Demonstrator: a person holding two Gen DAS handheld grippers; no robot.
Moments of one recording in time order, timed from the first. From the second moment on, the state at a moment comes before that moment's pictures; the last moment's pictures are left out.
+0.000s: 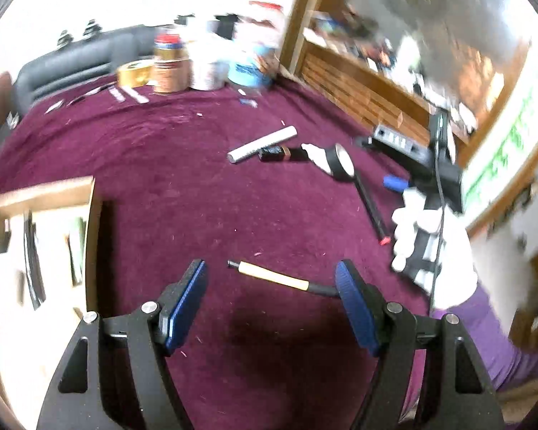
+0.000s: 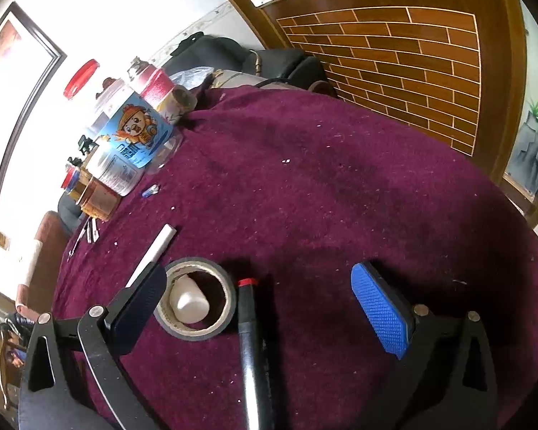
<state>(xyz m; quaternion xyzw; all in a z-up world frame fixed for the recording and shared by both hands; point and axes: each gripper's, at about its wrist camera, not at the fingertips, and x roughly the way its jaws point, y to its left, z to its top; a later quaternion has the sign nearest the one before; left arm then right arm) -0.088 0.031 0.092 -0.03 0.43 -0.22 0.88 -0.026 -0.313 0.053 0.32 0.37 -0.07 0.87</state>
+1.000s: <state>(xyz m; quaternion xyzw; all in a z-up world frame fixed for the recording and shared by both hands) -0.022 -0.050 0.026 0.02 0.48 -0.15 0.86 -0.028 -0.315 0.051 0.30 0.36 -0.09 0.88</state>
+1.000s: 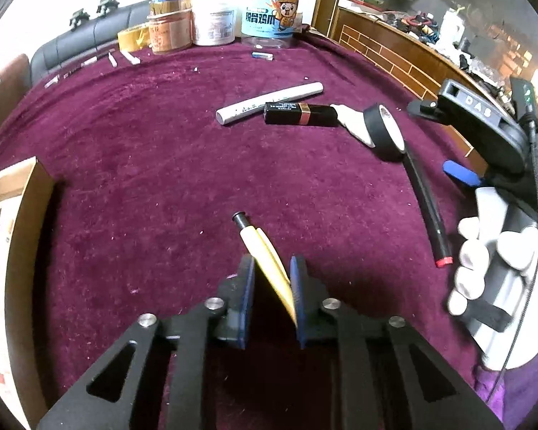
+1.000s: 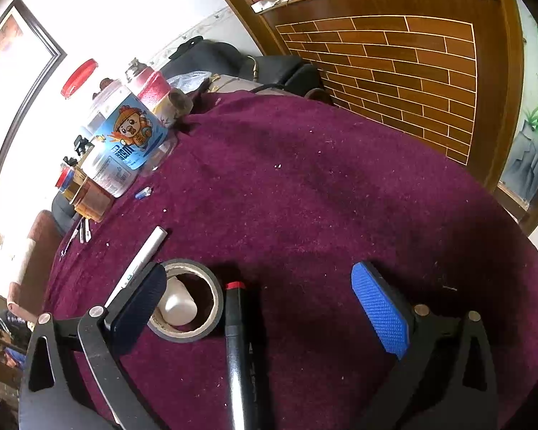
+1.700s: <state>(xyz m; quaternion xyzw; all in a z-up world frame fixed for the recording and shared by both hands) -0.109 0.041 0.100 -0.09 0.38 -0.22 0.90 -0.030 -0.323 0.050 0.32 0.34 -0.07 0.88</state>
